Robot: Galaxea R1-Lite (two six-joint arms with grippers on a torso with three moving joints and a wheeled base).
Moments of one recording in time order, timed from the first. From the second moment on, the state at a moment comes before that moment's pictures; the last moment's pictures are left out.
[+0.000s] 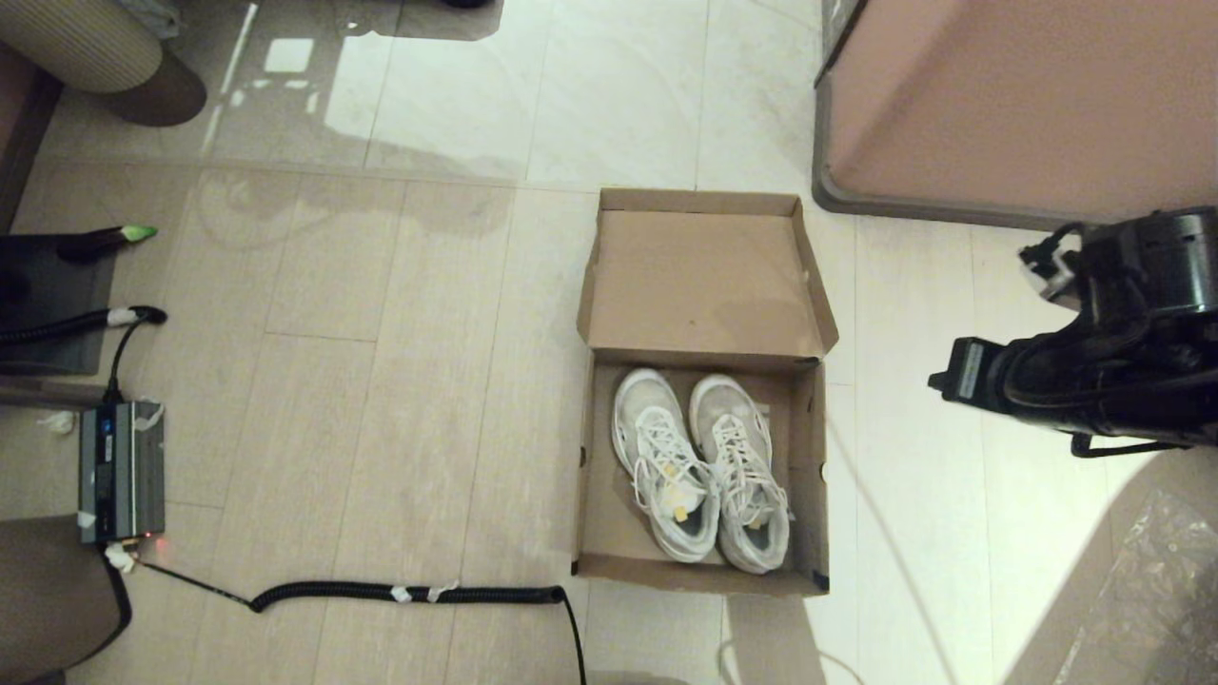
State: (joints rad) left arm -0.01 0.00 -0.01 0.02 -0.02 0.05; right arm 0.17 1.55 -1.03 -0.03 -0.06 0.40
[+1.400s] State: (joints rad) left arm -0.25 2.01 -1.06 -0.75 -0.27 -0.39; right arm -0.08 2.34 -1.92 0.00 0.35 0.70
